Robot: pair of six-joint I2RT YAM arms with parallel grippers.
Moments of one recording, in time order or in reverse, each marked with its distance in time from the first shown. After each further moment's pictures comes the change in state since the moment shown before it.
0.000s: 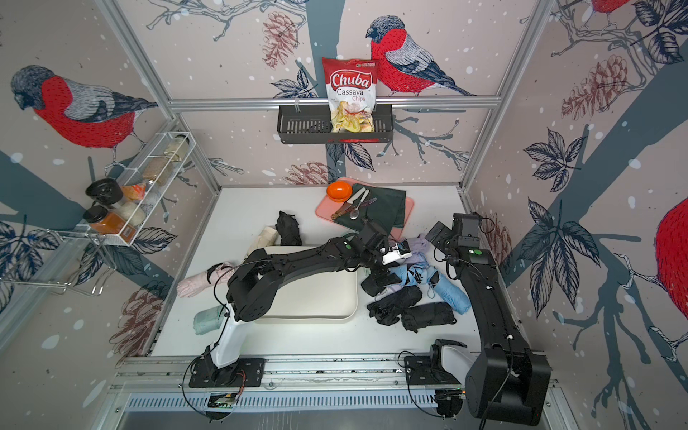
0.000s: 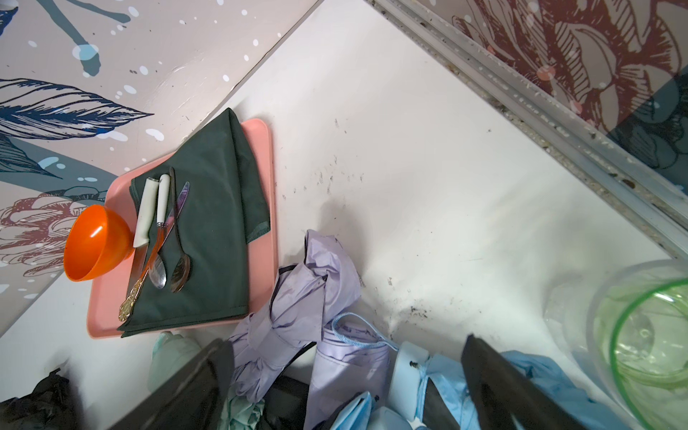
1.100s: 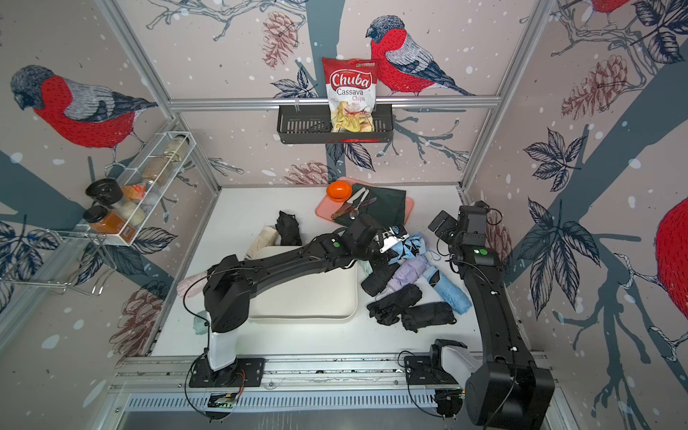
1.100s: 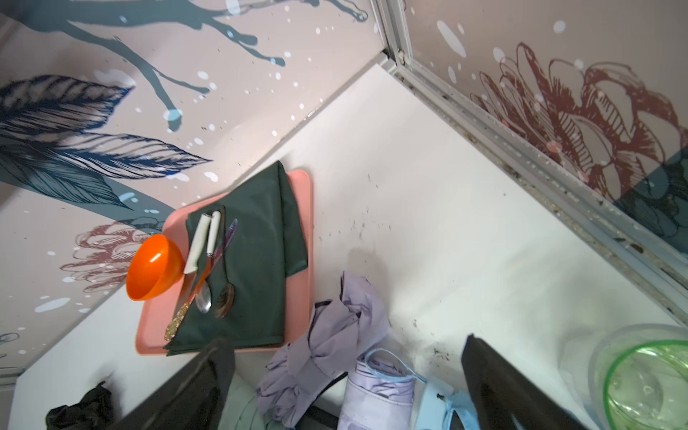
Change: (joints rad) left arm -0.016 -0.241 -0.081 0.048 -0.222 -0.183; right arm -0.001 -0.050 0.085 0.046 0.008 -0.027
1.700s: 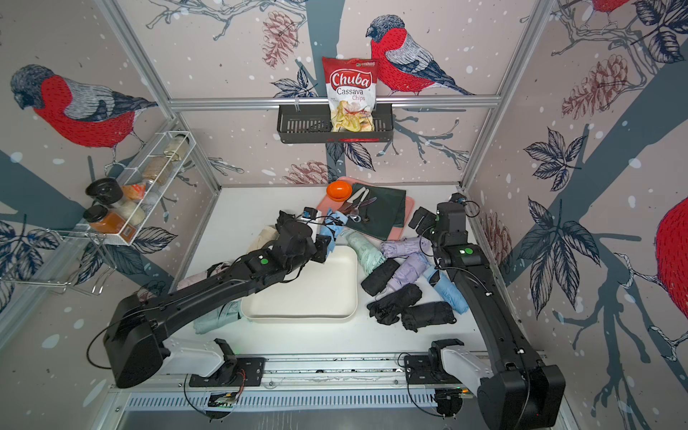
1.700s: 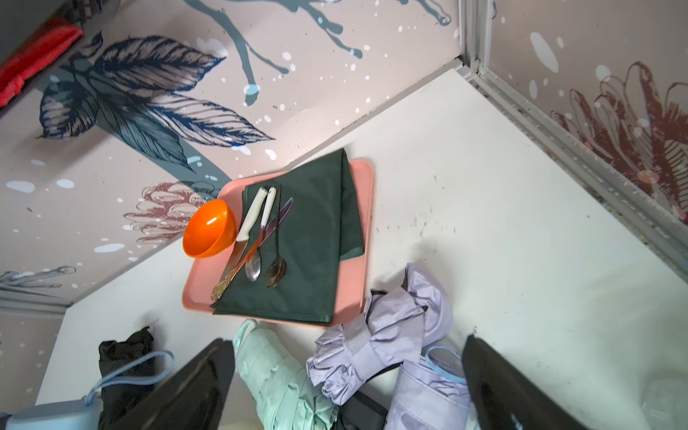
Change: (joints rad) left arm 0.173 -0.602 -0.632 0.059 -0.408 -0.648; right arm 0.246 0.008 -0.002 0.039 0.093 0.001
